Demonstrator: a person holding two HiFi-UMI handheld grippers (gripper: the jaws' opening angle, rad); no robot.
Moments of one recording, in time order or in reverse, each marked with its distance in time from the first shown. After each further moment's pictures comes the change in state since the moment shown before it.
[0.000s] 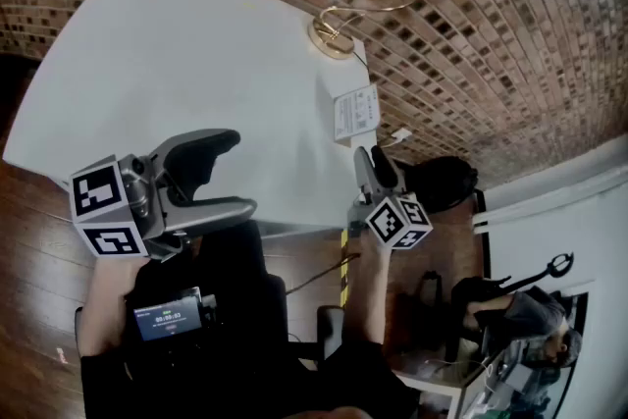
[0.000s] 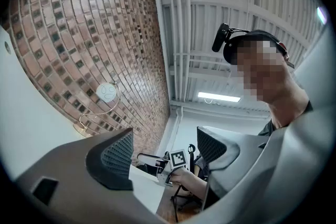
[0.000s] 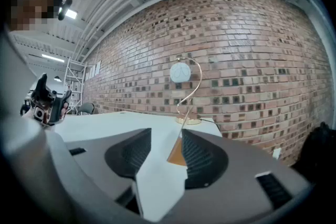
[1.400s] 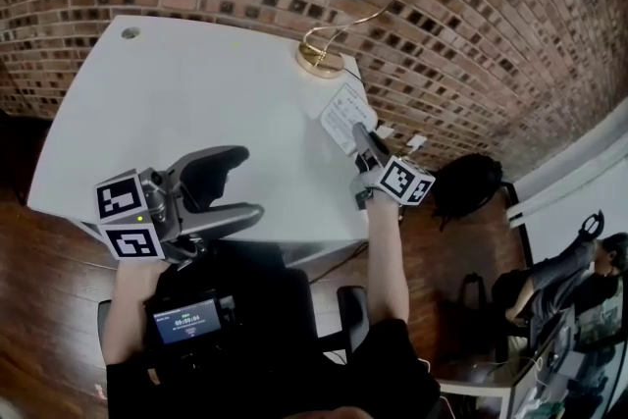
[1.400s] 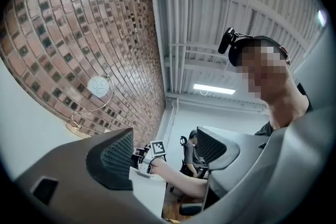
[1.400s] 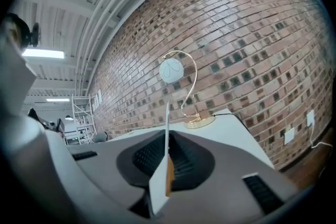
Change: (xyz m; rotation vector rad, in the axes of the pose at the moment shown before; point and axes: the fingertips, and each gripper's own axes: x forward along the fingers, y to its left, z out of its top) left arm 0.032 0.004 -0.001 0.027 0.089 -0.036; right arm 0.079 -0.026 0.022 0.284 -0.059 0.214
